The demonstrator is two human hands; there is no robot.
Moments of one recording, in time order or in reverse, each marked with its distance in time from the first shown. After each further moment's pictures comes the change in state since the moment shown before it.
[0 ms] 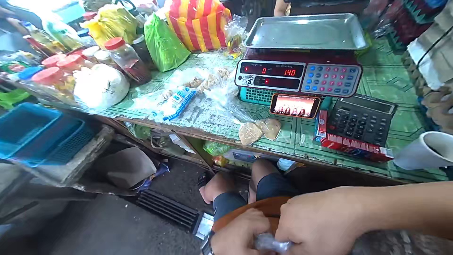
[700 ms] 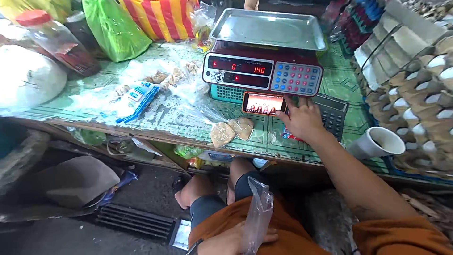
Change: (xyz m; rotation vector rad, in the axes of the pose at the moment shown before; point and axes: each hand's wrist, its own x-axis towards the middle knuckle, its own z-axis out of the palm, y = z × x) left_hand 0.017 -0.030 0.025 -0.201 -0.312 -0.033; right_hand -0.041 0.227 -0.010 -0.159 1.335 1.064
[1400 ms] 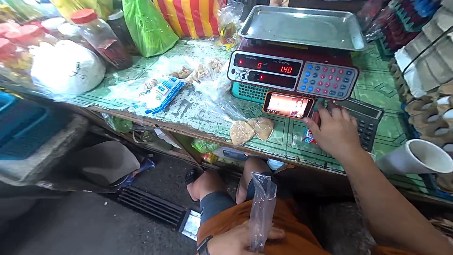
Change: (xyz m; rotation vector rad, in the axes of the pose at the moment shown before) left_hand -0.014 -0.001 0.002 -0.097 0.140 -0.050; right_hand -0.025 -0.007 -0.011 0.034 0.080 0.001
